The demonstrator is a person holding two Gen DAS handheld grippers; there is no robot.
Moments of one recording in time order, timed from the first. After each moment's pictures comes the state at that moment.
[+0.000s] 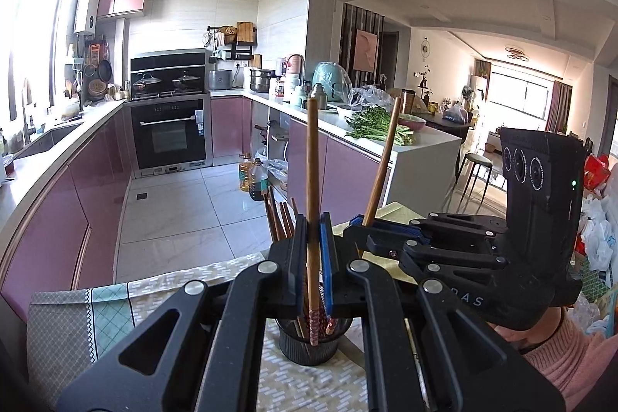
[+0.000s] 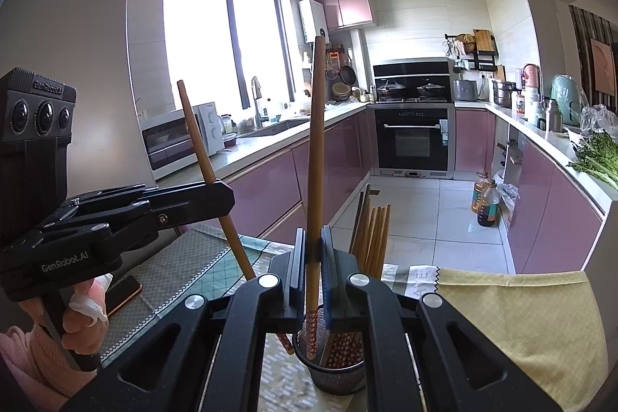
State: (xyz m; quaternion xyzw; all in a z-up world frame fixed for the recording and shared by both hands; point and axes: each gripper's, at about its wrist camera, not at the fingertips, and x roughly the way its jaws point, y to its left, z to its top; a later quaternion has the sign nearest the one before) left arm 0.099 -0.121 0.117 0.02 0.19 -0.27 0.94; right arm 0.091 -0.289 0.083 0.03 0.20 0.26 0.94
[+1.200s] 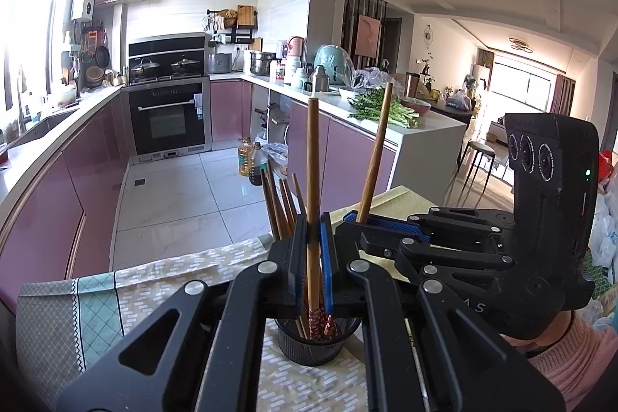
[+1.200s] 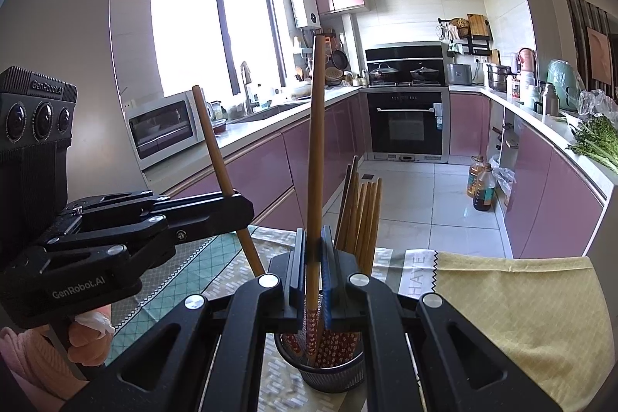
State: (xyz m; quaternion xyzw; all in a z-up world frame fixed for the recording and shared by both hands) left arm 0.128 -0.126 0.106 0.02 0.22 -0.27 0.93; right arm 0.113 -0.282 0.069 0.03 0.23 0.24 0.94
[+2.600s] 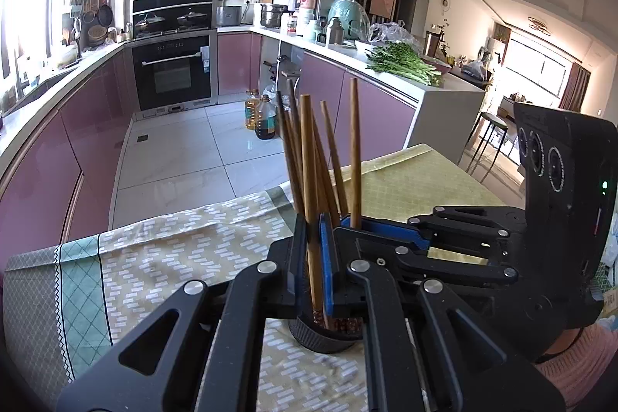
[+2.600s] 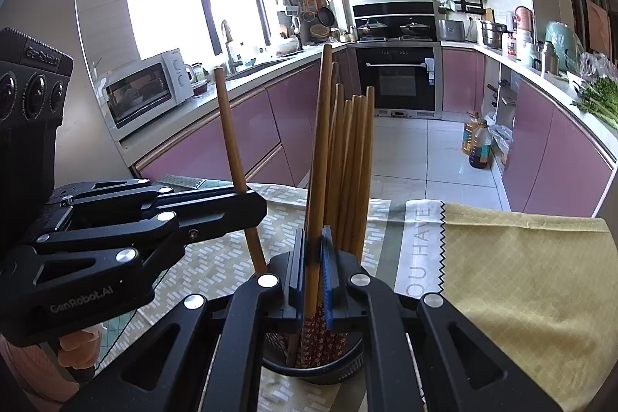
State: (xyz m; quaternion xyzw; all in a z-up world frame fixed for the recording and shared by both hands) left arm 0.186 -0.132 0.051 0.03 0.31 -0.25 0.91; right arm 0.145 -0.264 0.019 0.03 0.31 0.22 0.92
